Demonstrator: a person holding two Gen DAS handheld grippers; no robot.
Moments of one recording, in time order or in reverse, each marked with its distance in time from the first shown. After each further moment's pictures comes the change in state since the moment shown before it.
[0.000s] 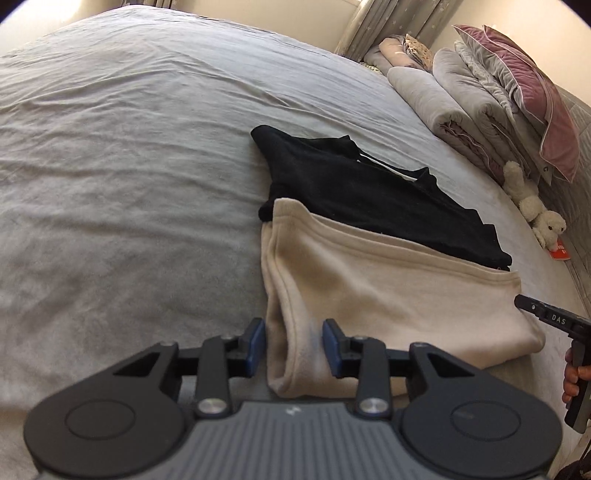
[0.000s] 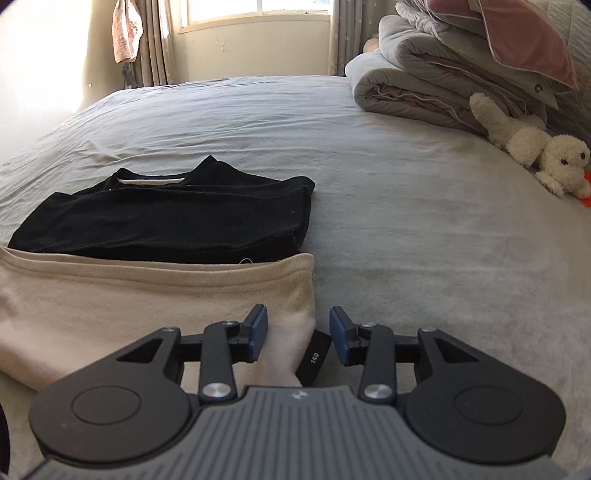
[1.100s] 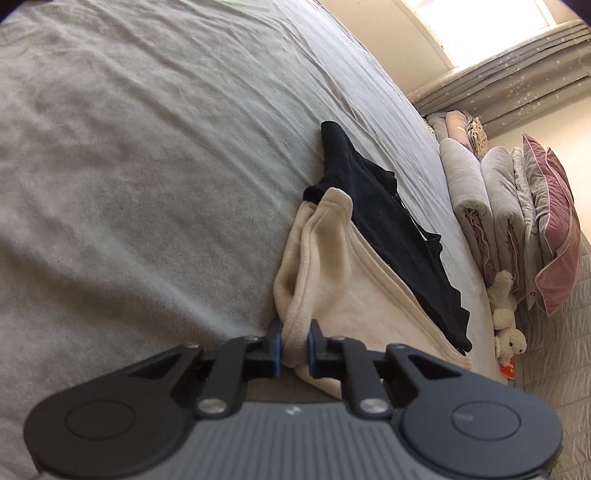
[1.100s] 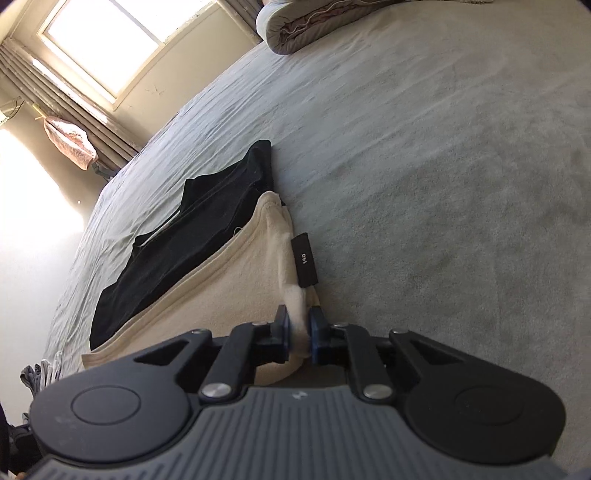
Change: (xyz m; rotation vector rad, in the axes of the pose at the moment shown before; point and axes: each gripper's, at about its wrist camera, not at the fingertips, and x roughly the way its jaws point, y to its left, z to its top) left arm -0.007 0.025 -0.029 -0.495 -0.023 -0.113; right arm -0.033 -0.050 -0.035 0.606 0.089 0.218
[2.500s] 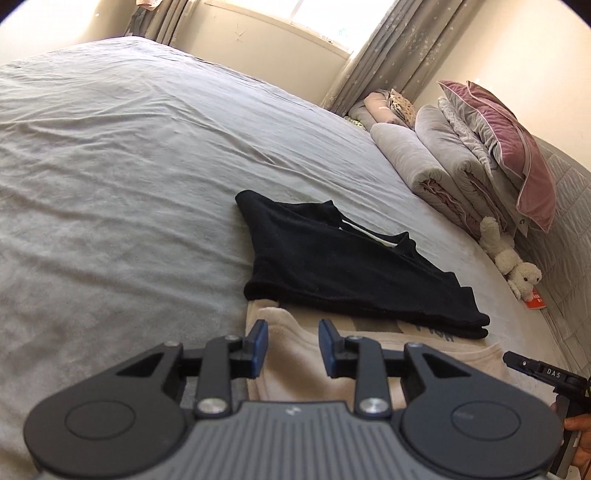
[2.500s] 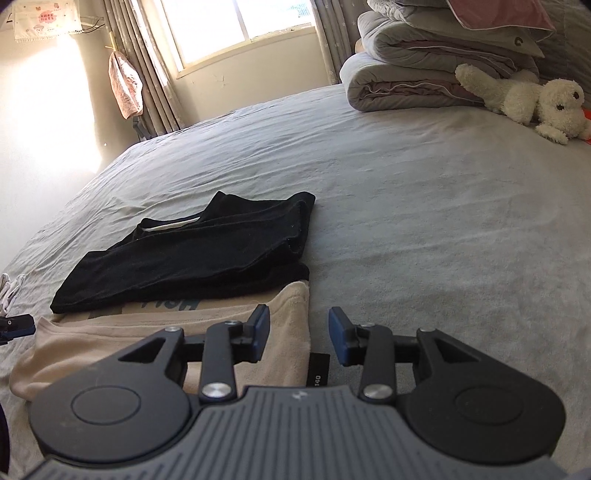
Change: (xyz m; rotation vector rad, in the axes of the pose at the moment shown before) left arm 0.012 -0.038 0.028 0.471 -0.138 -0.021; right arm 0.019 0.027 0.013 -0.453 -0.125 -0.037
